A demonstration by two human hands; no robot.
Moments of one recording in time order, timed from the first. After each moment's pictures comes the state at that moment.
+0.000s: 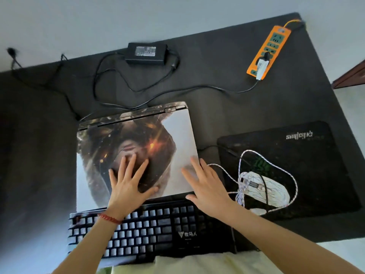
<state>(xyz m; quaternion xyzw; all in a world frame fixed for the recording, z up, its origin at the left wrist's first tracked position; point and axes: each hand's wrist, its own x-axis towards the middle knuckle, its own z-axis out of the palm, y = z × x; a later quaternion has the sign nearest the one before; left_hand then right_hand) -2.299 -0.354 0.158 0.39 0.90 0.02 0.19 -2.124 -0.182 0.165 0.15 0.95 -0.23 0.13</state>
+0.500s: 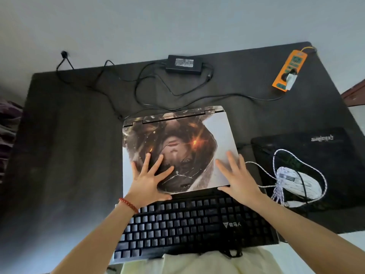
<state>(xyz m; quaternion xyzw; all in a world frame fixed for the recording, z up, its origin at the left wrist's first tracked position) -2.366 -0.431 0.154 0.52 0.82 -0.07 0.21 -2.151 -0.217 0.155 0.24 0.94 -0.14 0.20</state>
